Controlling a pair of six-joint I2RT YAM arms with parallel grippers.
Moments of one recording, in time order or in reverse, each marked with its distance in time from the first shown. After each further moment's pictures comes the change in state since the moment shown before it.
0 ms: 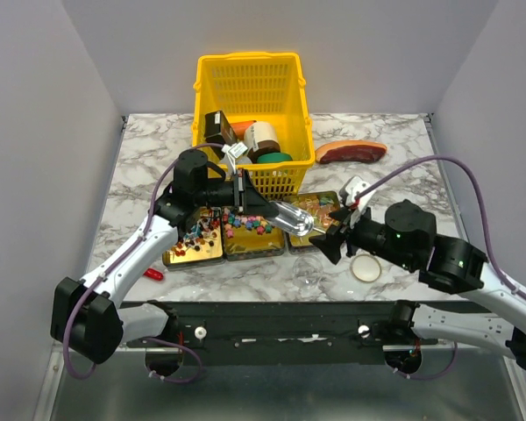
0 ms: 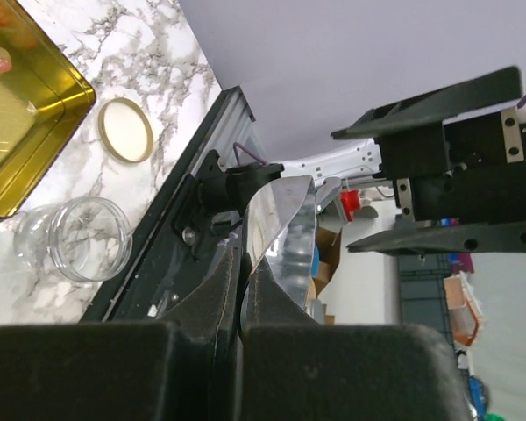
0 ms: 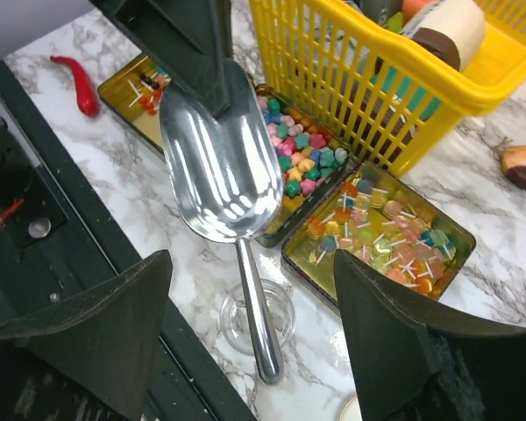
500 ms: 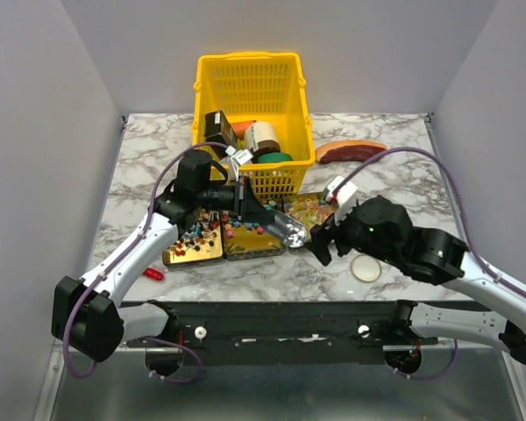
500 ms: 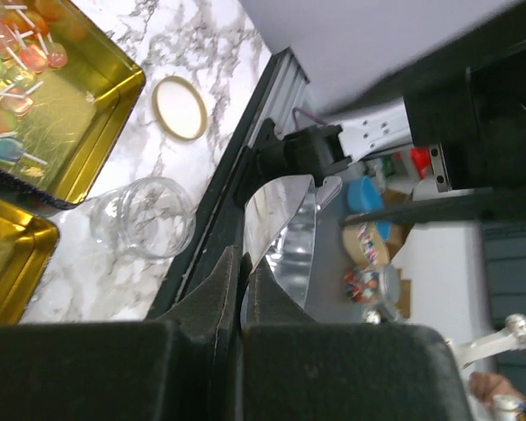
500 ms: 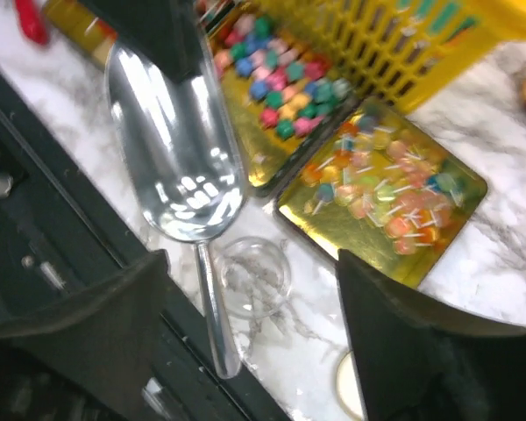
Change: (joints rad) left arm 0.002 0.014 0.041 -0.215 0.017 0.351; right arm 0.003 0.148 0.044 -0.129 0.006 0.052
